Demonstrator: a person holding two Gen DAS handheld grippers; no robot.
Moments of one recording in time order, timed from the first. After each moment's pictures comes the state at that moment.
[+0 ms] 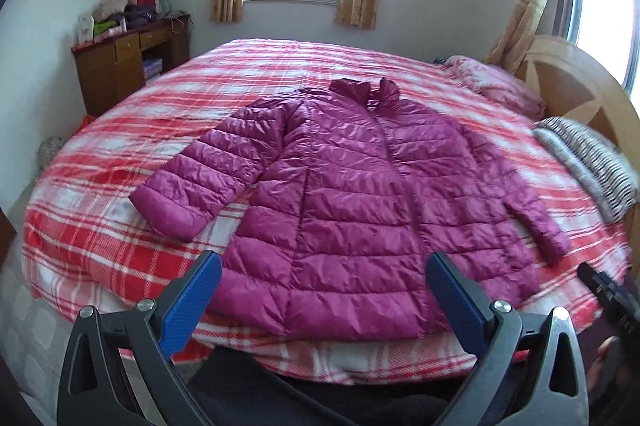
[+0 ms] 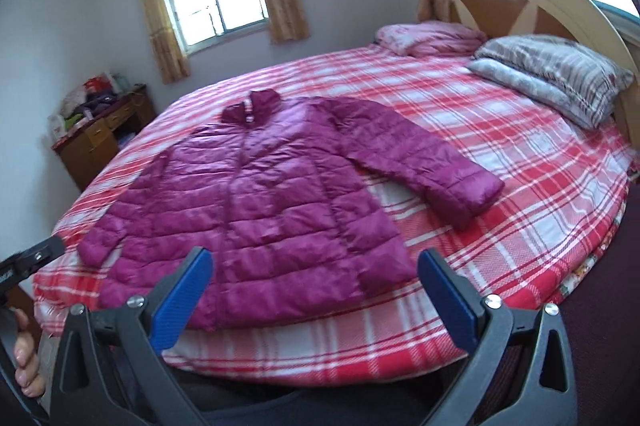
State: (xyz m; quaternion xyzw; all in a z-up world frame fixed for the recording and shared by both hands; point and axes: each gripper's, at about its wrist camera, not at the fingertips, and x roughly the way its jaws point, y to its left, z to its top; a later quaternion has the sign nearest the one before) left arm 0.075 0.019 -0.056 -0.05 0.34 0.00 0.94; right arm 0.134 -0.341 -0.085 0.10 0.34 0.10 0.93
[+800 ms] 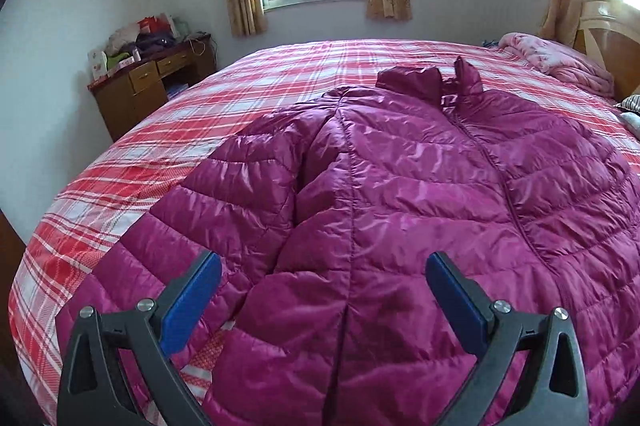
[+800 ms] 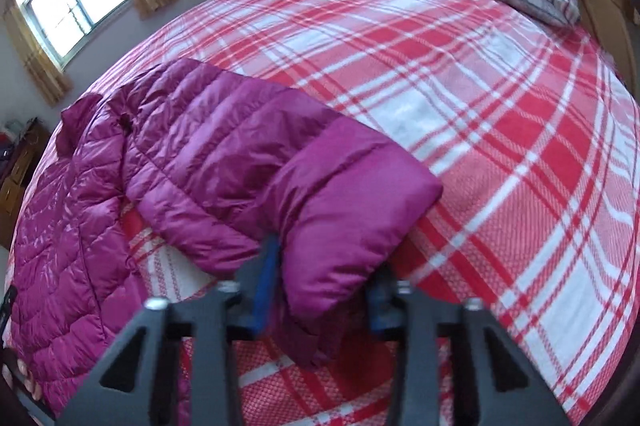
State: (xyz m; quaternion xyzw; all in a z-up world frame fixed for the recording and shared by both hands) left arm 0.298 0.013 -0.145 0.02 0.33 0.09 0.94; right arm 0.296 -0.451 -0.173 0.17 0.45 -0.02 0.88
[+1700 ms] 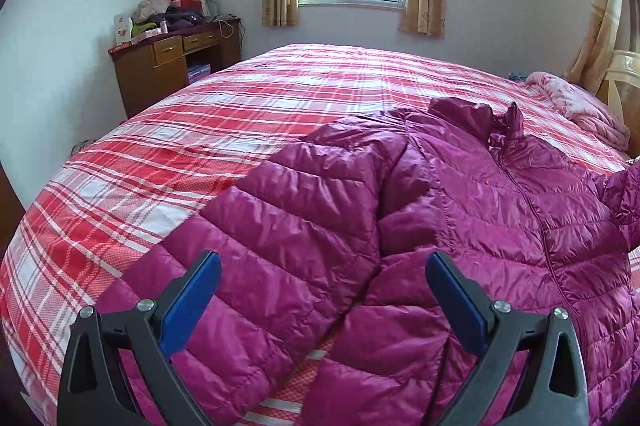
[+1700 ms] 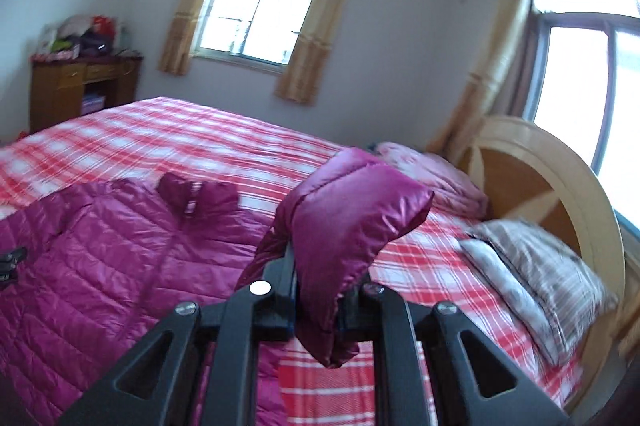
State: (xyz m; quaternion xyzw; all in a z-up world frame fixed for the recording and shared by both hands) left arm 0.297 0.082 -0.130 -0.06 0.32 0.11 0.94; right arm 0.318 -0.219 0.003 -0.17 0.17 0.10 0.97
